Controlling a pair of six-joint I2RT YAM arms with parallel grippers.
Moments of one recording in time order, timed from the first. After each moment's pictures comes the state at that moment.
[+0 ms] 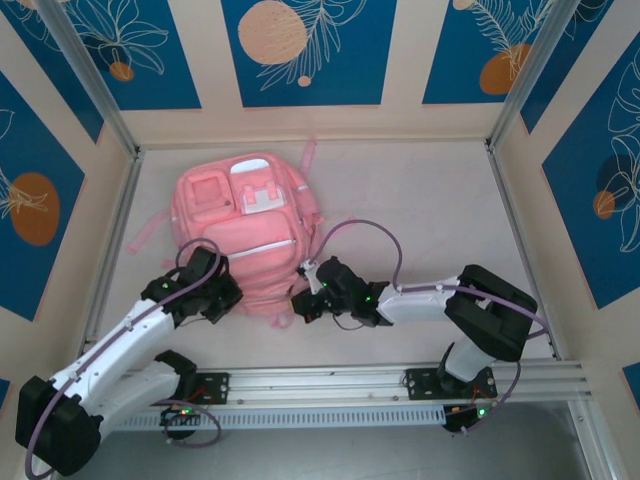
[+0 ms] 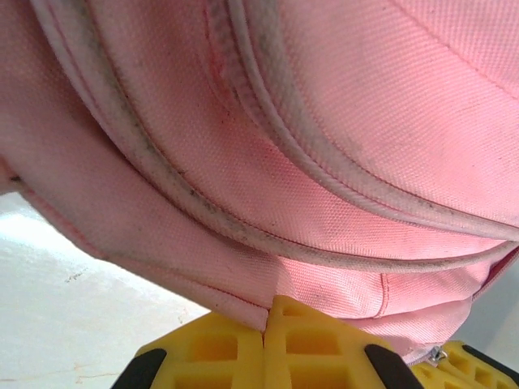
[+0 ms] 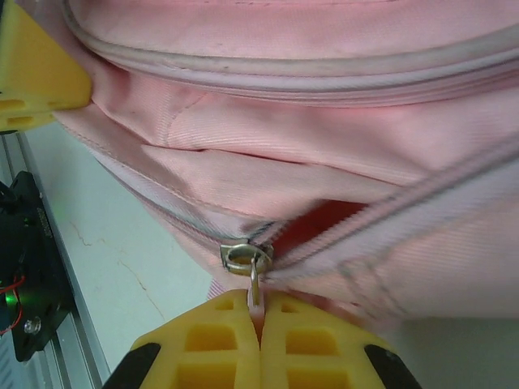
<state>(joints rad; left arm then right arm) -0.48 0.90 0.61 -0.79 0.07 -1.18 0.99 1.56 0.63 0.27 -0.22 0.55</state>
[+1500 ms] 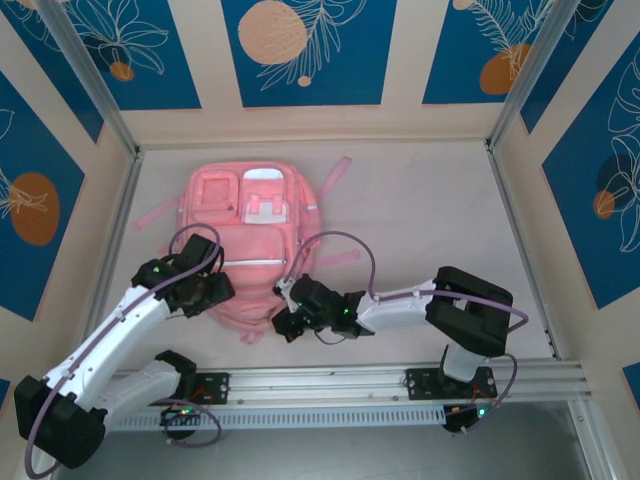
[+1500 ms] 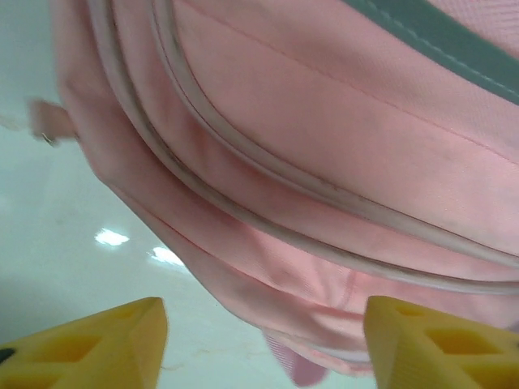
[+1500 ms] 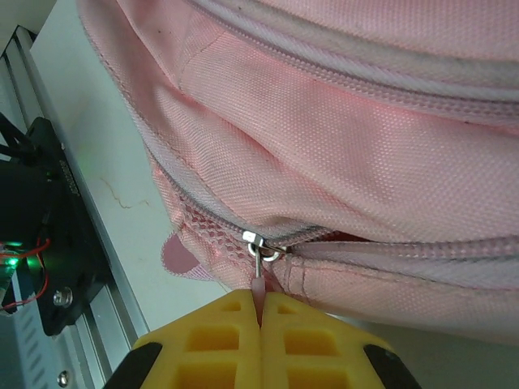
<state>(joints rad) -0.45 0.94 0.81 -1.11 -0.08 -0.89 1.17 1.68 0.76 0.22 -0.18 0.61</state>
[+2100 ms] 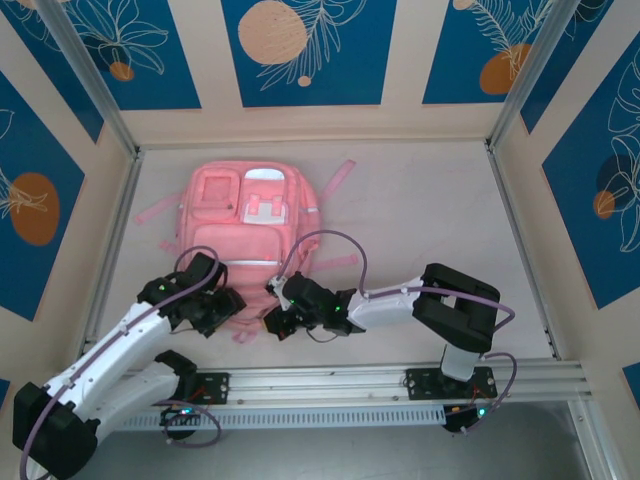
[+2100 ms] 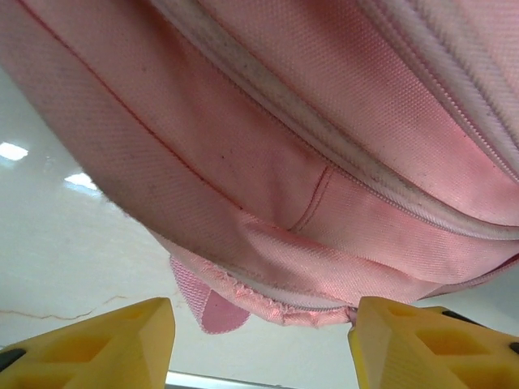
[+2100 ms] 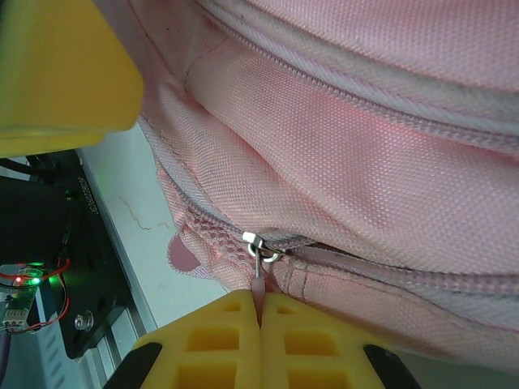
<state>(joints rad) -0.51 0.87 0.62 -0.98 0.11 -1.13 1.17 1.75 0.81 0.24 -0.21 0.64</state>
